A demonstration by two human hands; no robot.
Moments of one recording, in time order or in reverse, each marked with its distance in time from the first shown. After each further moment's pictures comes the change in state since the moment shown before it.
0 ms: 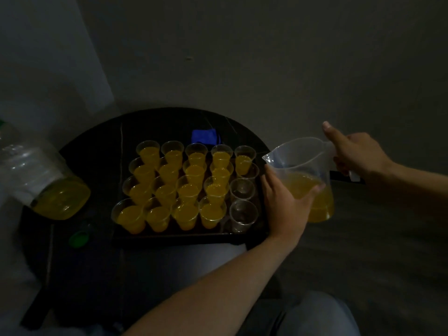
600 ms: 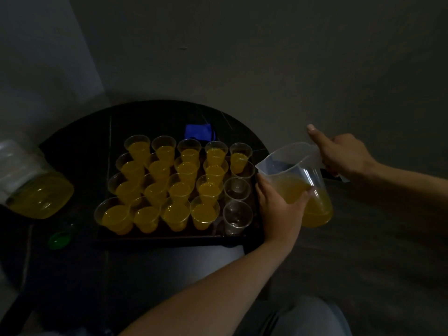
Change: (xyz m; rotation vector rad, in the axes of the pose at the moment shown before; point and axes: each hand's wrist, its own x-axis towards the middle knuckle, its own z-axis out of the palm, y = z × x) left_hand 0.007 -0.025 0.014 -0.074 0.064 -0.051; right_hand 0.017 -0.003 0.021 -0.150 0.000 0.031
